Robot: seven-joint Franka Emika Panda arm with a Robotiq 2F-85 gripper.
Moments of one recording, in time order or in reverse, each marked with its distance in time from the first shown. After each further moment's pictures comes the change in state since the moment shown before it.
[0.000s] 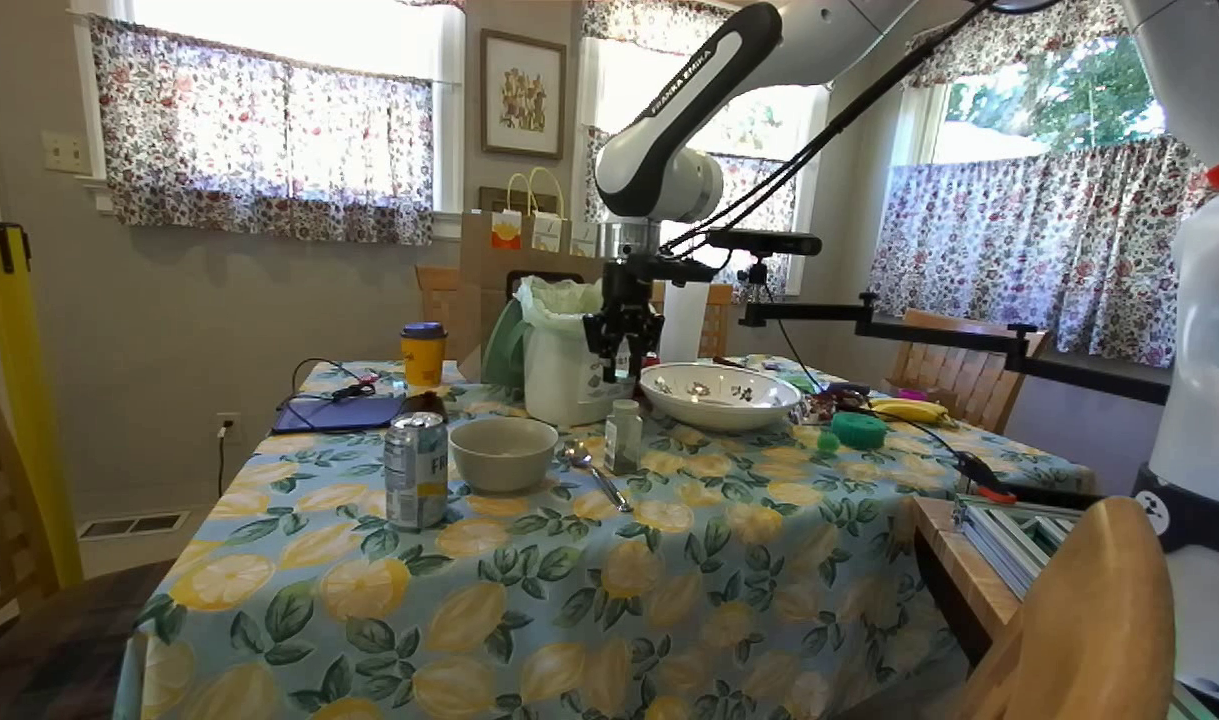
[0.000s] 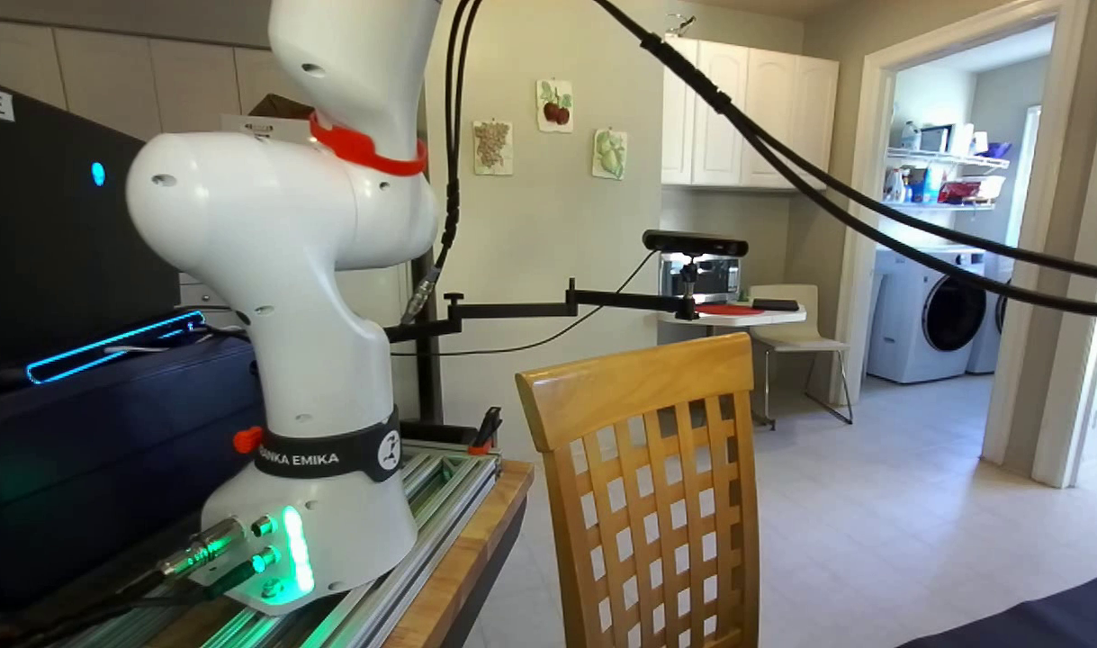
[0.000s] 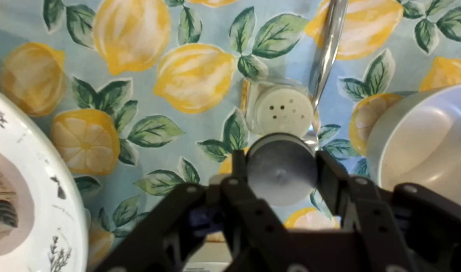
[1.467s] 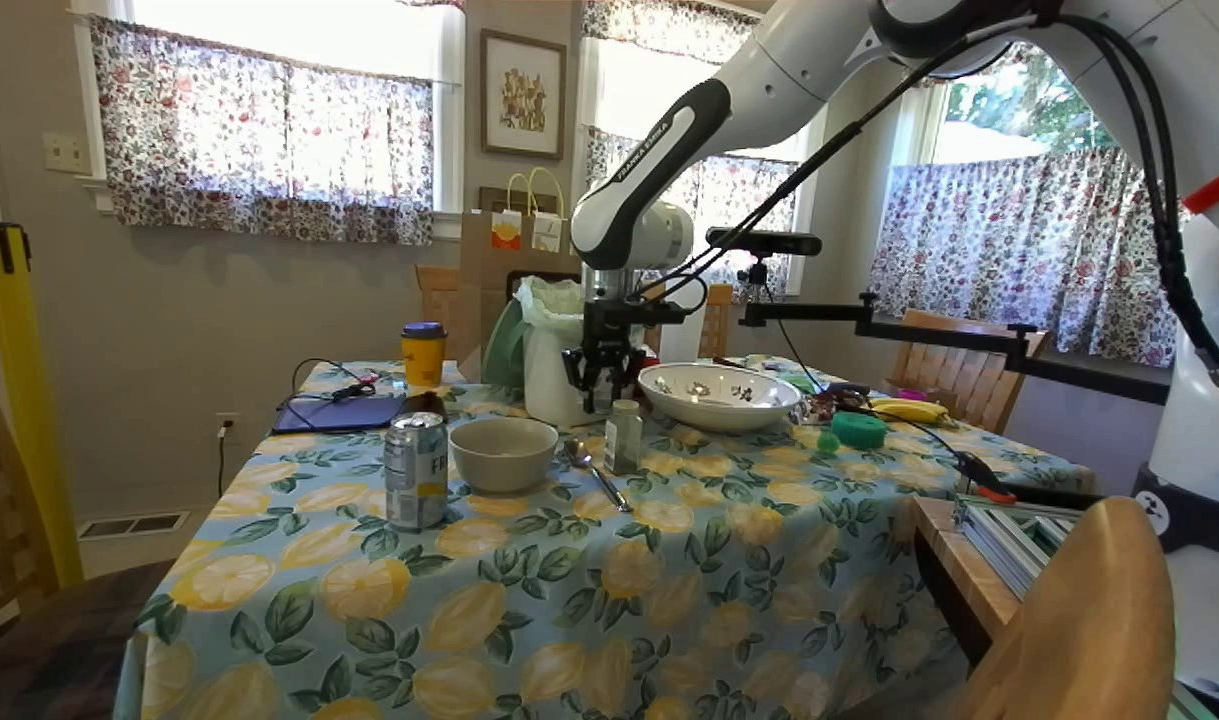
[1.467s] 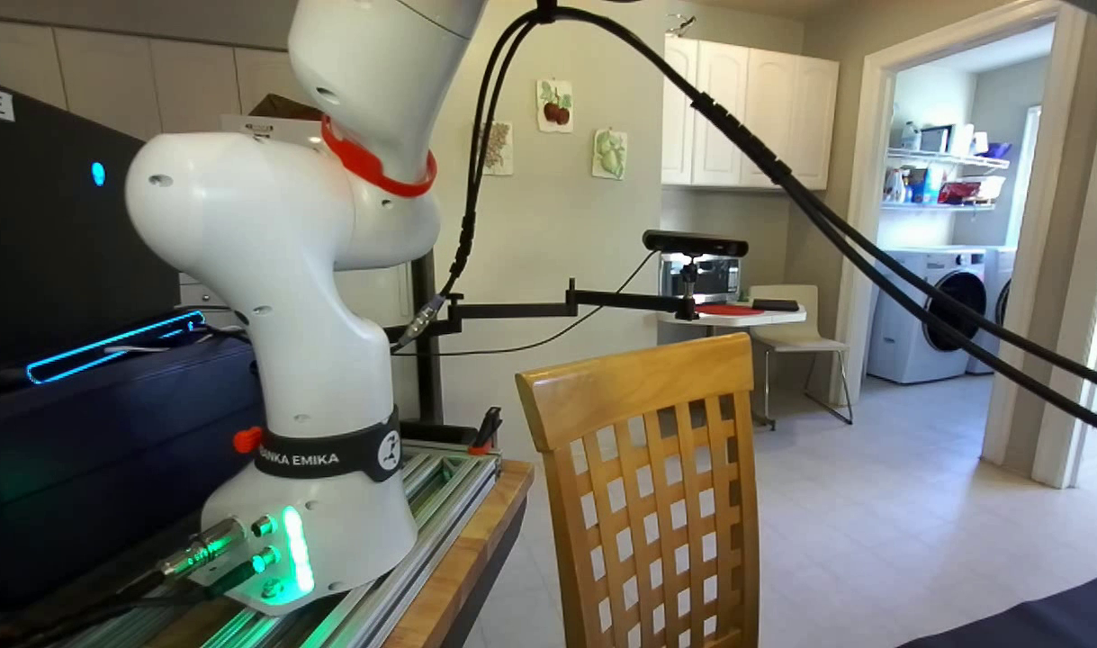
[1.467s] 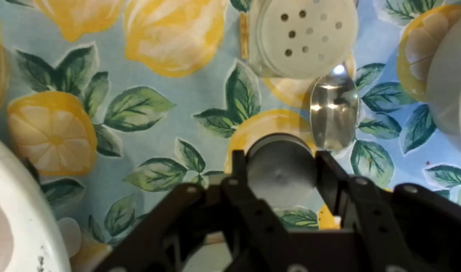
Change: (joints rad) arm -0.028 0.223 0.007 0.181 0.025 0.068 0.131
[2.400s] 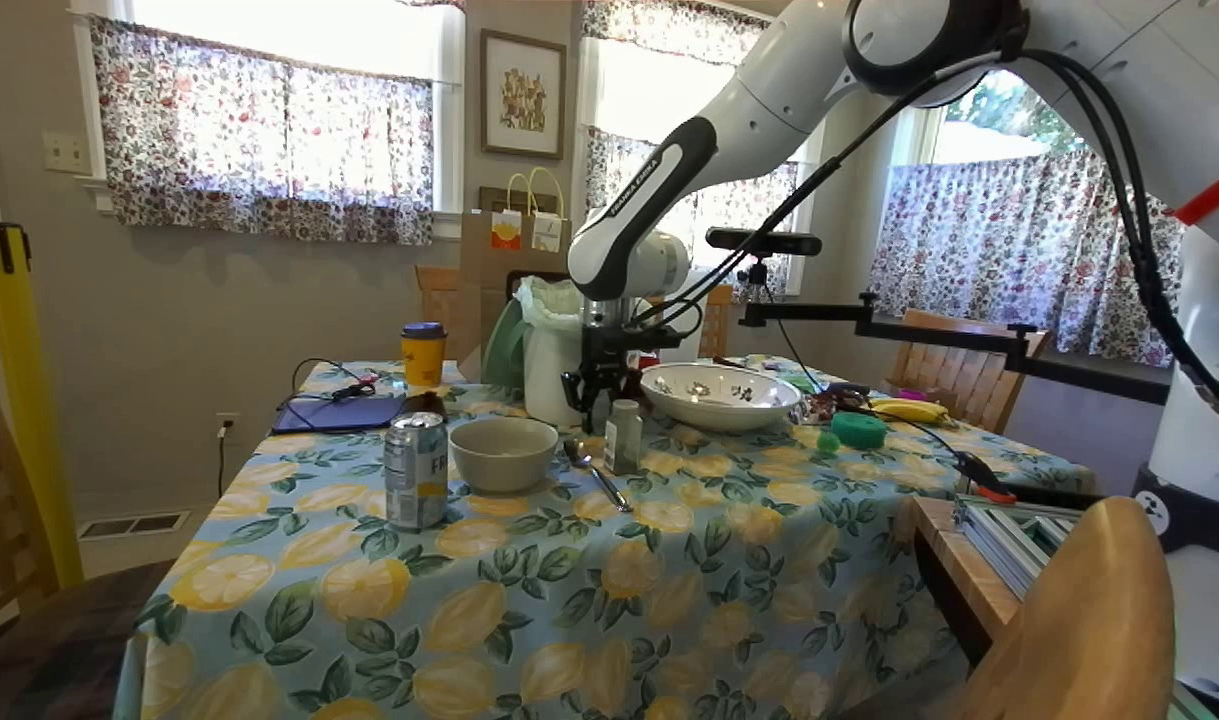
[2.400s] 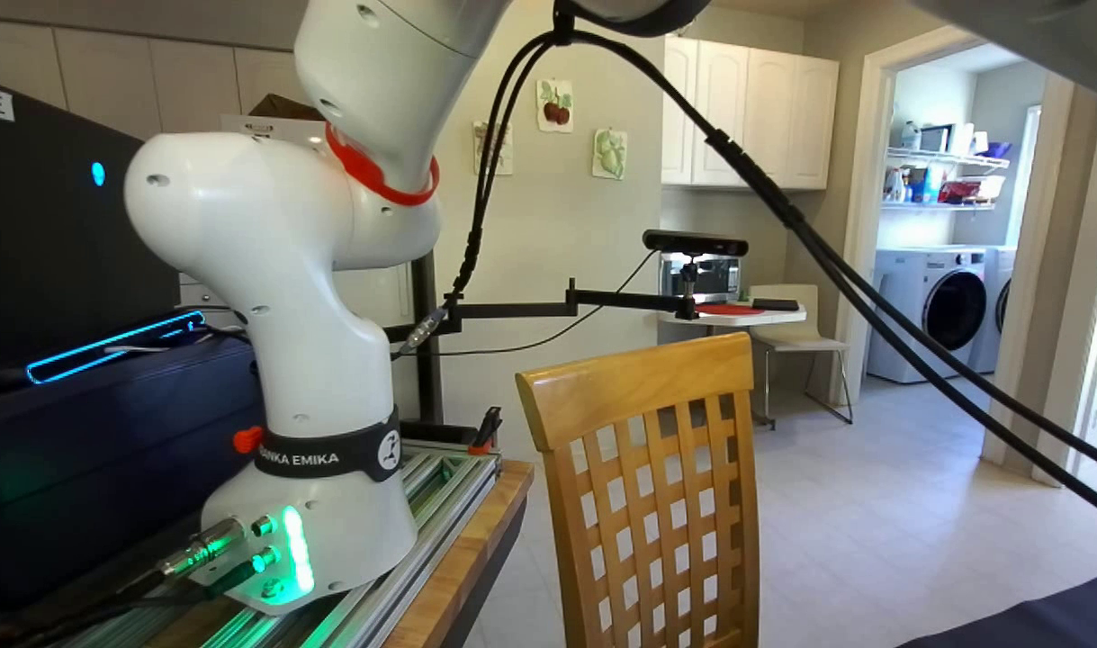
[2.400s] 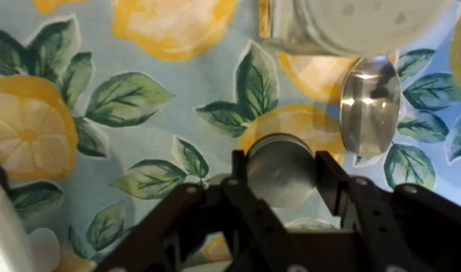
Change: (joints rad) arm -0.018 0.096 0.008 0.055 0.000 0.047 -0.020
